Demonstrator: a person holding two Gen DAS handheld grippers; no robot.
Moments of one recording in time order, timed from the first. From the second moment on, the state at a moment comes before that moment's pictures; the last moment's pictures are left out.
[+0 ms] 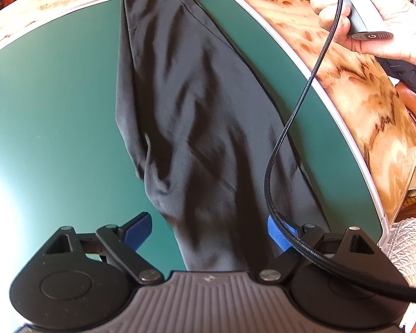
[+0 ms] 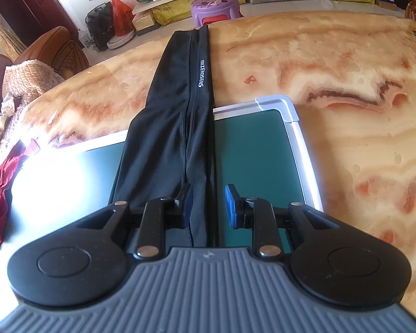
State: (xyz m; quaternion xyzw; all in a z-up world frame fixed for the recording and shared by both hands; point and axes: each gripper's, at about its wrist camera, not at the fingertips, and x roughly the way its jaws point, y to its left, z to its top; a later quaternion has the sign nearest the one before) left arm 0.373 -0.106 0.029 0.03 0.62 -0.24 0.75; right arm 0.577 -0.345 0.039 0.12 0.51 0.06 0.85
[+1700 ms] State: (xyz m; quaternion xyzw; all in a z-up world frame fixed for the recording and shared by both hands) left arm 0.362 -0.129 0.013 0.03 0.63 -0.24 0.74; right arm 0.589 -0.344 0.014 0.10 0.51 0.08 0.85
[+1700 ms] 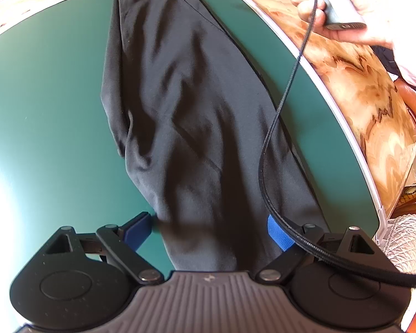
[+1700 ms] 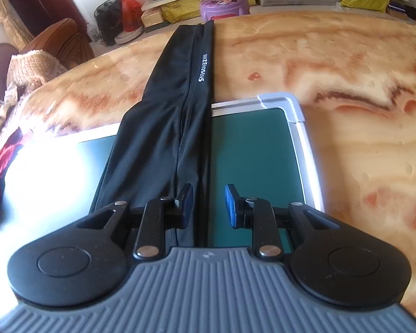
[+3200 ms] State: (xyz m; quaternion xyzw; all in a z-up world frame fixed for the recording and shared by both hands) left arm 0.359 -0.125 0.010 0.02 0.63 -0.24 0.74; right arm 0.605 -0.303 0.003 -0.01 0.52 0.08 0.85
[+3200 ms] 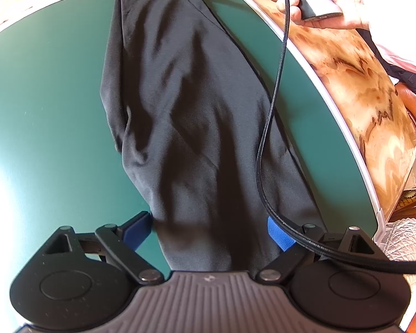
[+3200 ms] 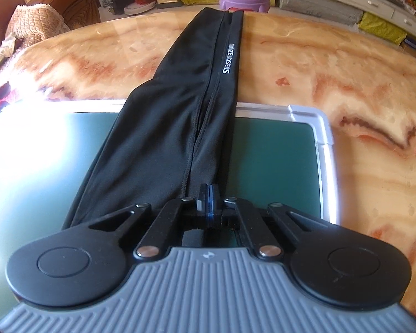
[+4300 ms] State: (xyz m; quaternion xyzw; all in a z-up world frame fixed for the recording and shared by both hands) left arm 0.305 -0.092 0.032 0.03 0.64 -0.21 0.74; right arm 0.450 -0.332 0.031 0.03 0.59 0.16 0.79
